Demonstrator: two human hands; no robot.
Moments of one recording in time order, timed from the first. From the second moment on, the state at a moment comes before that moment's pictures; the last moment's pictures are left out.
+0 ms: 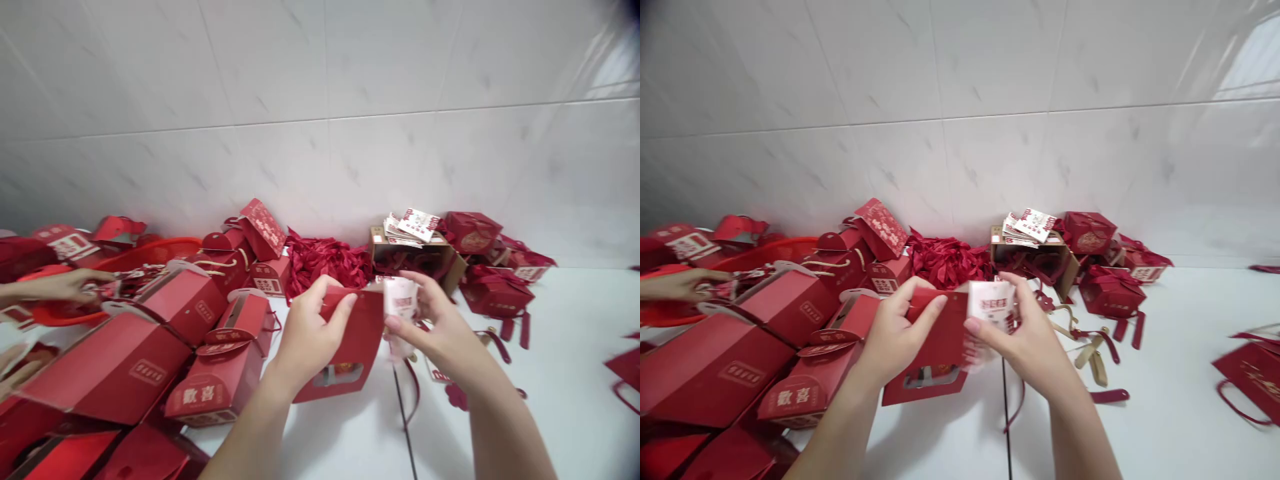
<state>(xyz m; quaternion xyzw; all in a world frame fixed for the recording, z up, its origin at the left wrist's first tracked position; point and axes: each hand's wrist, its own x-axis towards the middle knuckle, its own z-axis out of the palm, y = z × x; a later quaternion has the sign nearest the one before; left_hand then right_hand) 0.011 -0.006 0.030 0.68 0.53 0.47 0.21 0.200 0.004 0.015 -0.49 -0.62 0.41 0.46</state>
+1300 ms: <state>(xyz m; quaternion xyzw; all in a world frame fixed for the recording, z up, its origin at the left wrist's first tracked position) 0.020 -0.008 0.032 0.60 0.45 0.55 0.36 0.161 -0.006 0.012 -0.38 -0.55 0.42 0.62</state>
